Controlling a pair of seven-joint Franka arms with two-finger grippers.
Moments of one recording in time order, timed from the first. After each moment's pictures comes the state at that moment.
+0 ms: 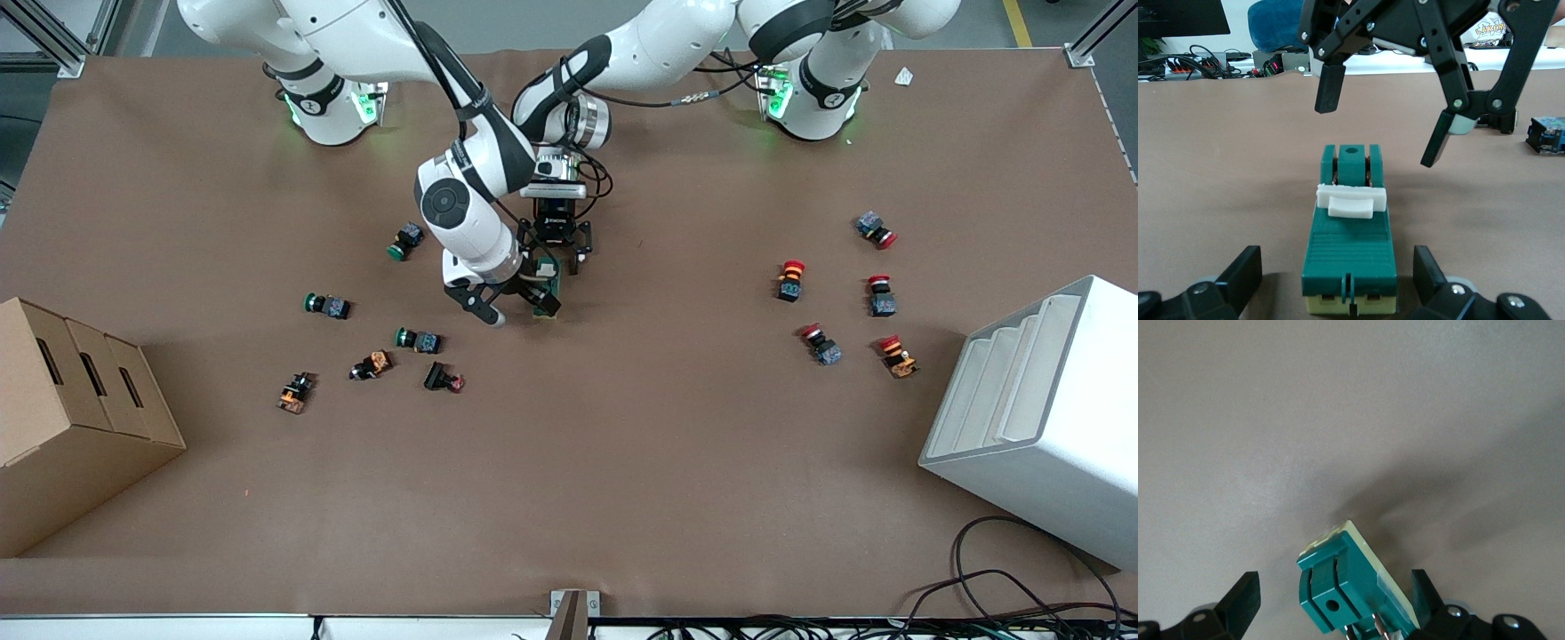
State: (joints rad) left arm -0.88 0.93 -0.46 -1.86 1.97 1.78 -2.59; right arm 0.78 0.51 -0.02 -2.01 0.44 2.69 1.05
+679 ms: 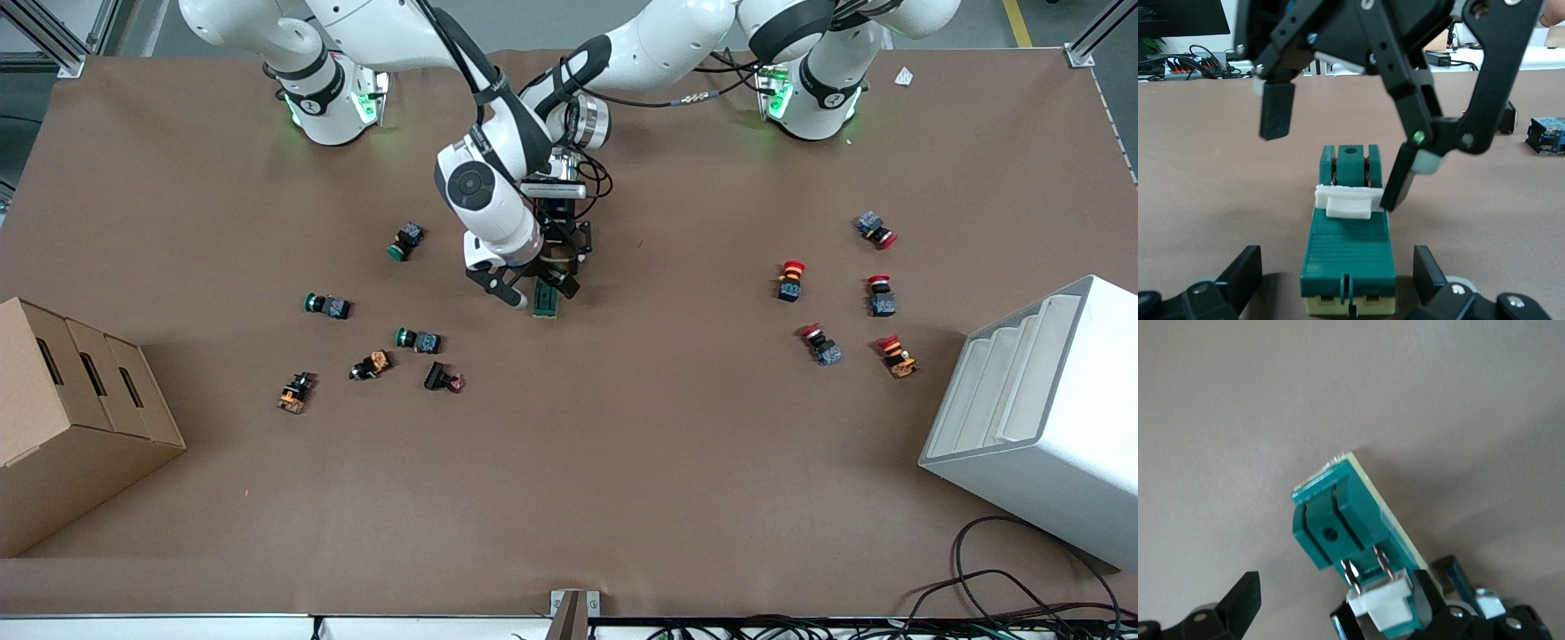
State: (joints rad) left arm -0.88 0.93 -0.46 -1.85 1.97 1.78 -2.59; right arm 0.86 0.51 -0.02 -2.01 0.45 2.69 1.09
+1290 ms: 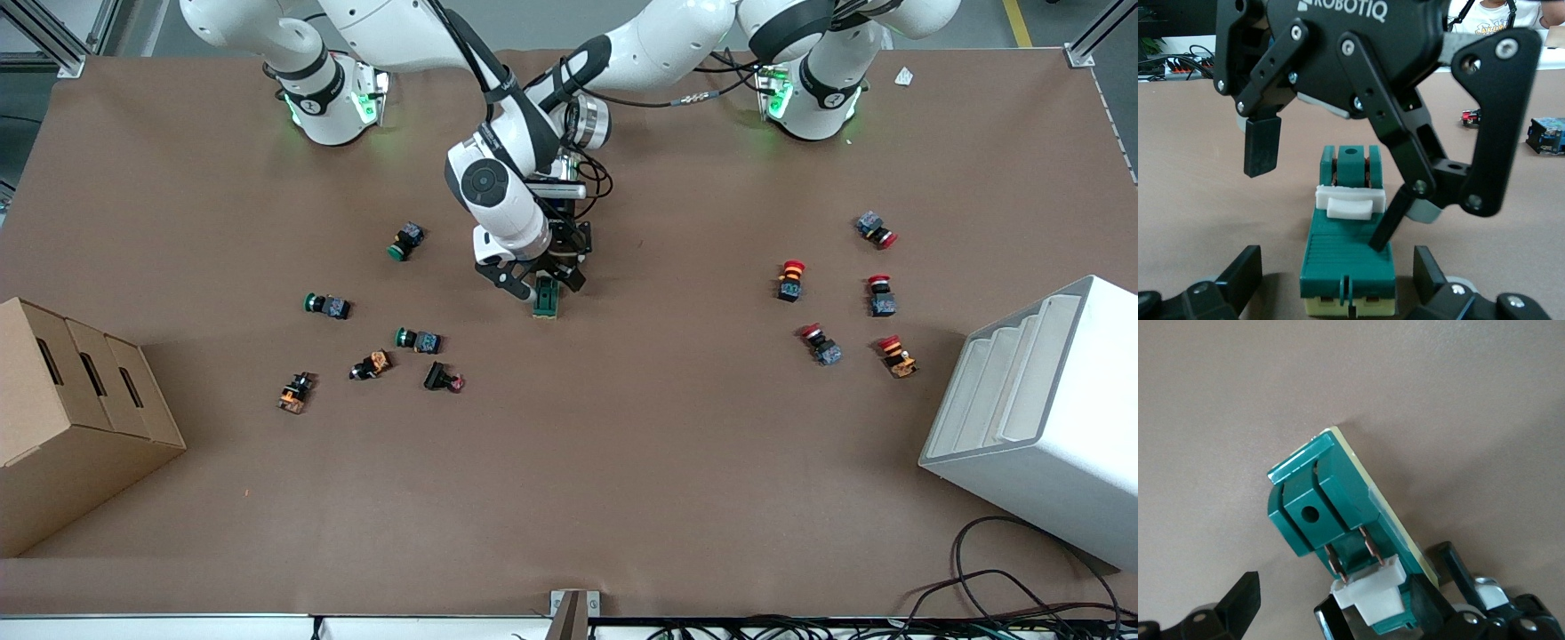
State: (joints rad) left arm -0.88 0.93 -0.46 -1.85 1.97 1.78 -2.59; right arm 0.88 0.54 -0.03 -2.01 0.45 2.70 1.12
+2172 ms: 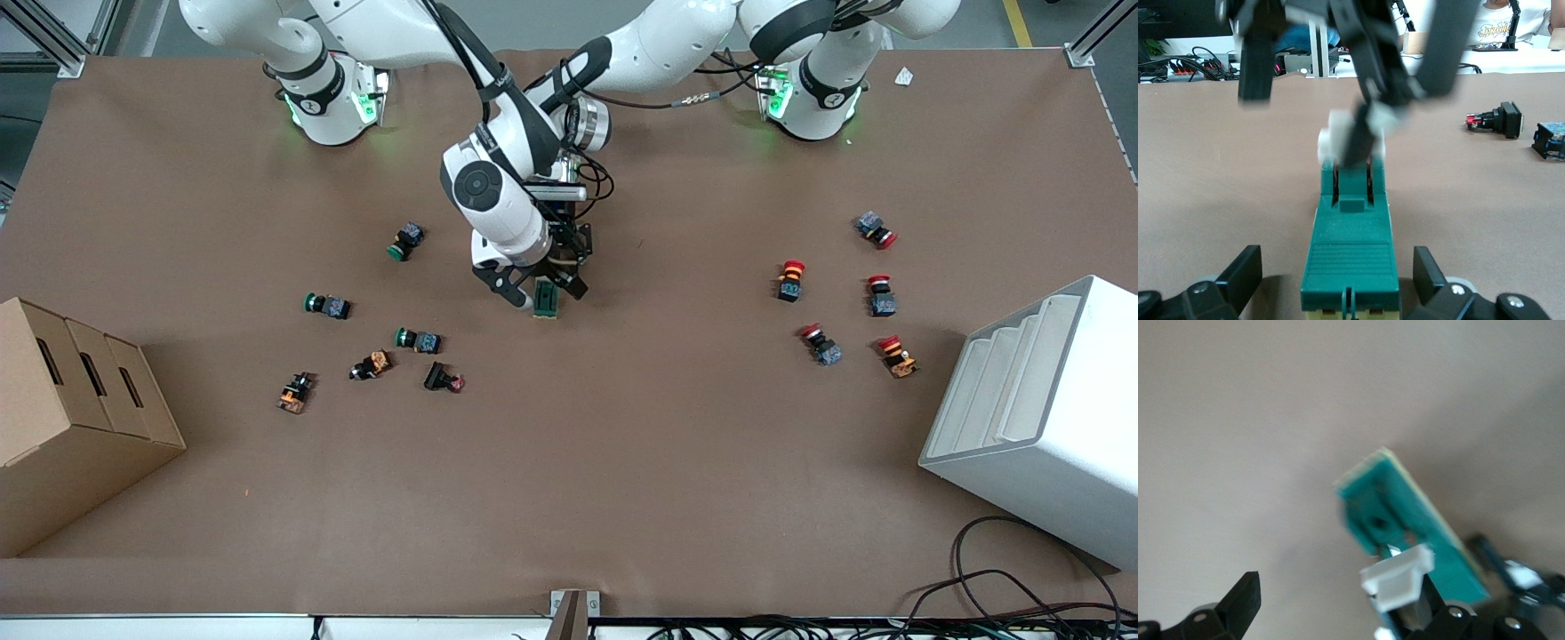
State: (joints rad) left arm -0.88 0.93 -0.45 -1.85 1.97 1.78 -2.59; right arm 0.84 0.52 -0.04 -1.92 0.45 2.67 1.16
